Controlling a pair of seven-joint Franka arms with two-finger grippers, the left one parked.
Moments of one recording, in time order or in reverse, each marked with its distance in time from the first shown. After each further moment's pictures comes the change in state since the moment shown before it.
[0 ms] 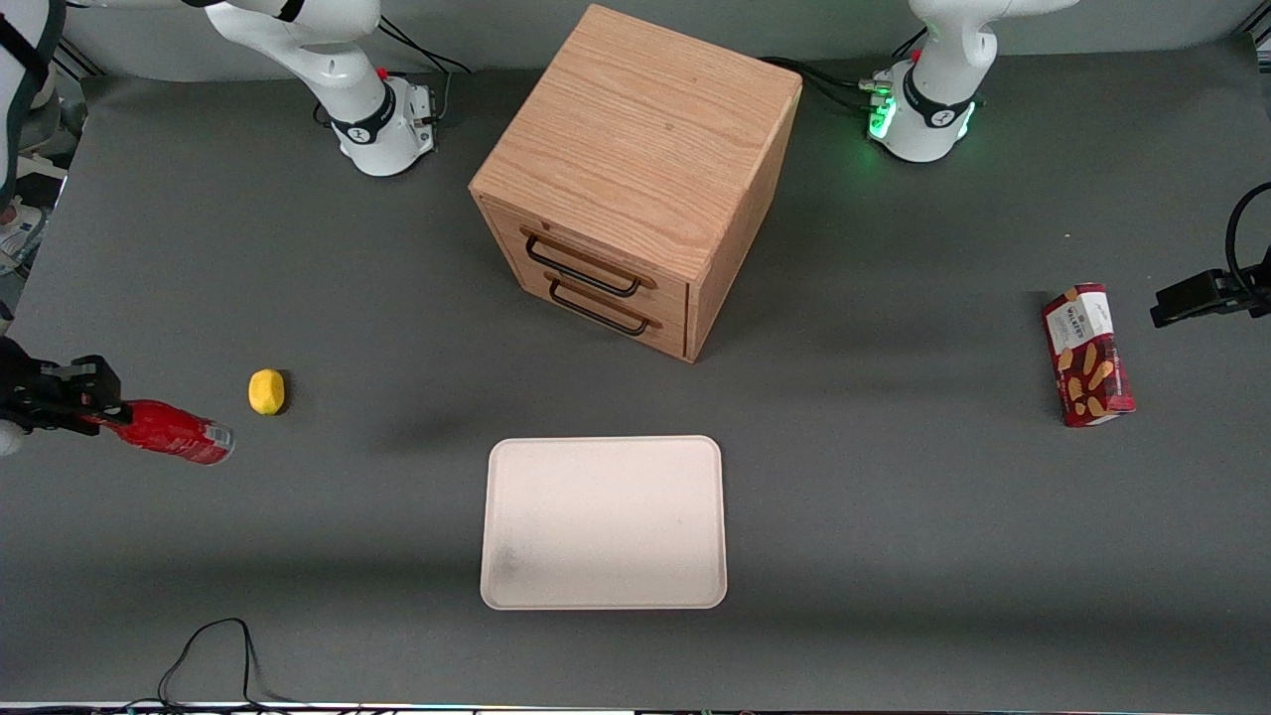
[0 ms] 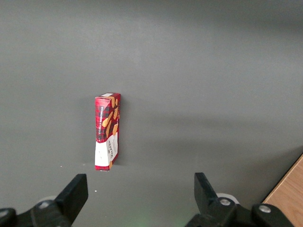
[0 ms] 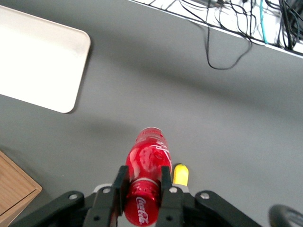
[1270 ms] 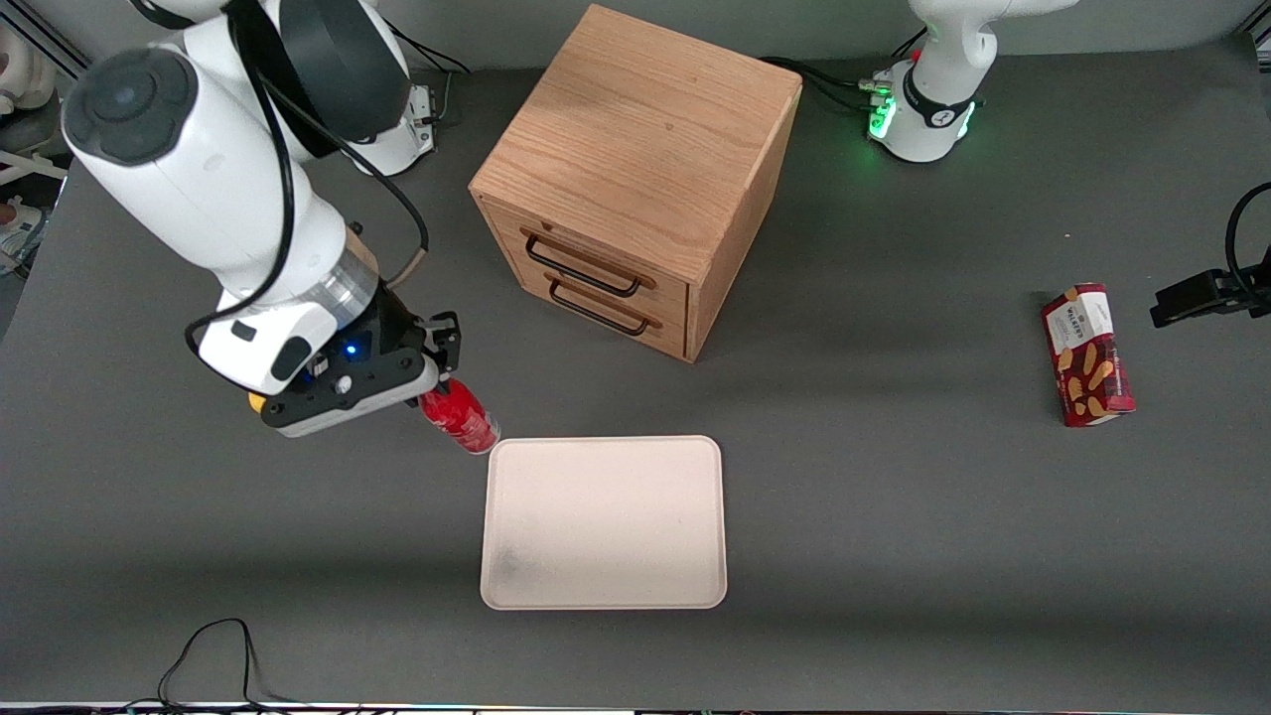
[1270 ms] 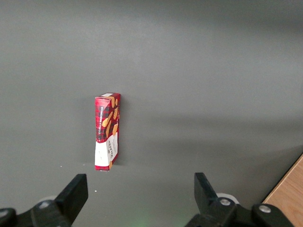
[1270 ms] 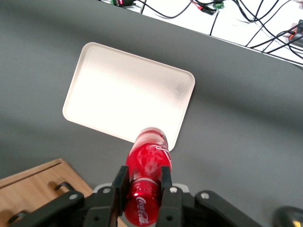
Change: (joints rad) arm 0.430 0.094 -0.004 0.043 0.000 0.160 0.431
